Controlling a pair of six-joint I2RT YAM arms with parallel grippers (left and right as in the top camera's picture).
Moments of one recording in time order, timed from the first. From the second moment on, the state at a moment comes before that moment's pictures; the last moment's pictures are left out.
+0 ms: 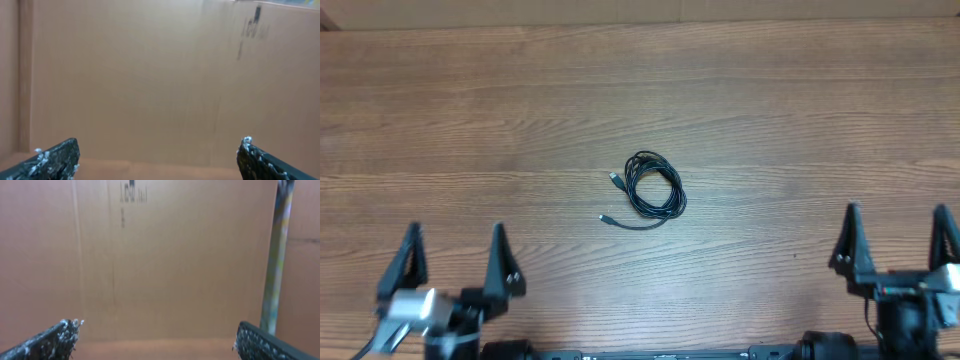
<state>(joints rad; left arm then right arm) 0.05 0.06 0.71 -0.36 0.06 -0.16 -0.08 0.11 0.74 -0.41 -0.06 0.04</state>
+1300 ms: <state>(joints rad) 0.05 0.59 1.48 -0.98 0.57 -0.18 -0.08 0.36 1.52 -1.09 -0.45 0.04</state>
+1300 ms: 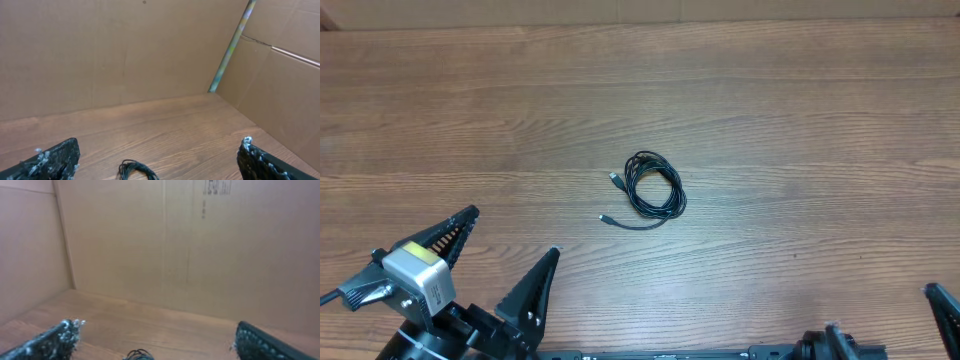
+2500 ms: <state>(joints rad) 0.05 0.67 1.18 -0.86 0.72 -0.29 -0.06 1.15 1.40 -1.10 -0.44 0.46</state>
